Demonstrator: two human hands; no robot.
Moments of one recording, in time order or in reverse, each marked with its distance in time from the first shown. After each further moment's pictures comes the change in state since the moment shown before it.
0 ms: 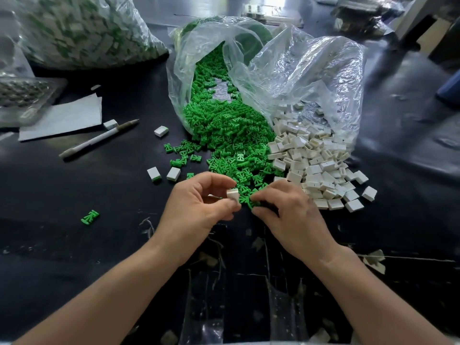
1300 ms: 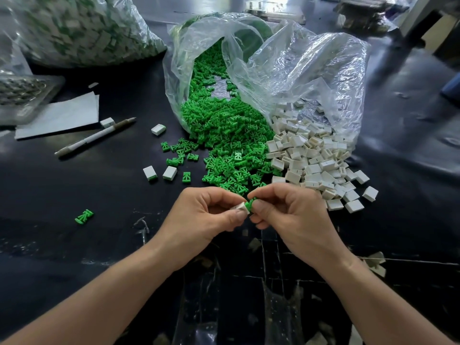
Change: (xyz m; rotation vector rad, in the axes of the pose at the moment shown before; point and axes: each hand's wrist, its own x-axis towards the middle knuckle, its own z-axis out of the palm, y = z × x) left_hand -0.002 -0.006 0.002 0.043 -0.186 -0.042; right_hand -0.005 -0.008 -0.010 0.735 -0.027 0.127
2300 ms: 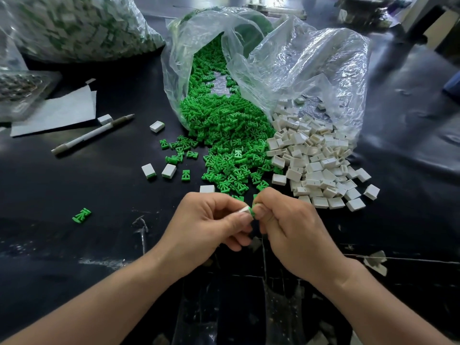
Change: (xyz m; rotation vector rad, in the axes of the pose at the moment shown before) left_hand -0.009 0.001 0.005 -0.017 -0.042 -0.014; right_hand -0.010 -0.002 0.002 -0.555 -0.052 -0.270
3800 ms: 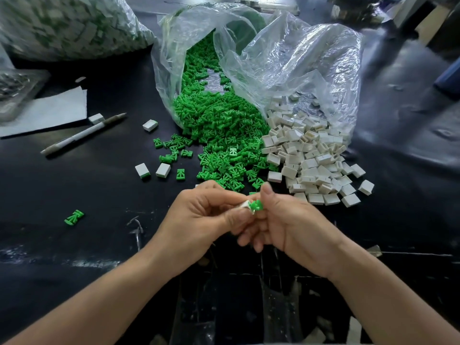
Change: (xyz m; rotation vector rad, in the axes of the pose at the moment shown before) left_hand 0.005 -0.003 -0.005 0.016 0.002 0.169; right_hand 0.006 0.001 -0.007 1.125 -0.394 0.530
